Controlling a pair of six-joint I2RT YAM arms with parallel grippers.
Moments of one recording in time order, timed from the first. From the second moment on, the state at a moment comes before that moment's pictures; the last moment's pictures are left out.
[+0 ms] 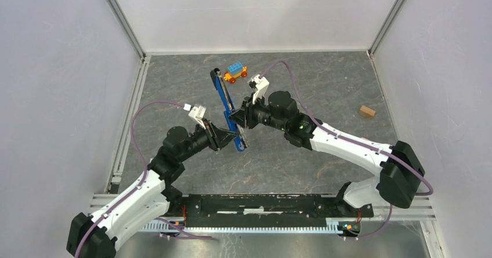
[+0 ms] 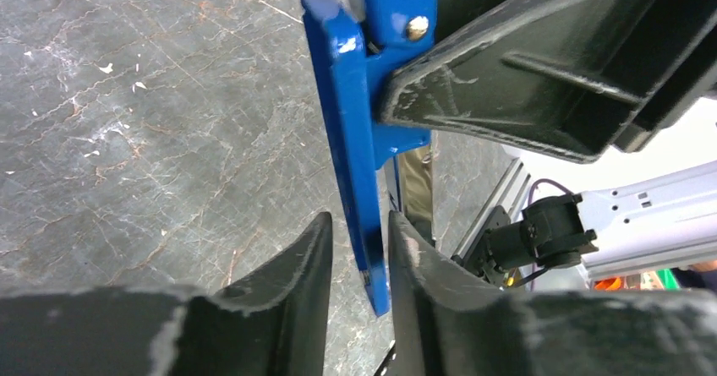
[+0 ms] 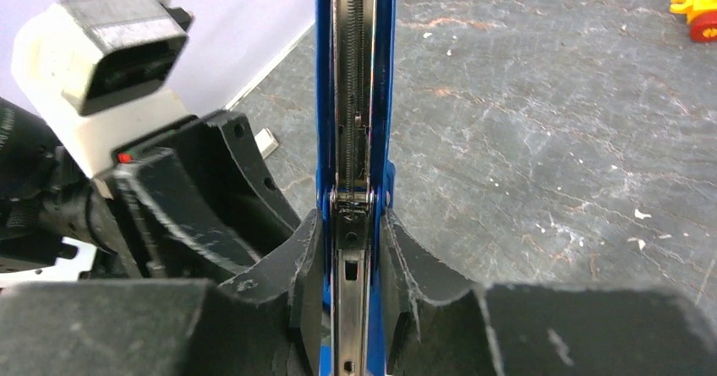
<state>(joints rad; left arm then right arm) -0.57 0.70 0.36 0.24 0.33 -0.65 0.90 1.40 1.03 0.19 -0.13 0.42</state>
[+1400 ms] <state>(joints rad) -0.57 0.58 0.60 -0.32 0.19 -0.32 0.31 1.60 0.98 -0.36 0.15 0.21</state>
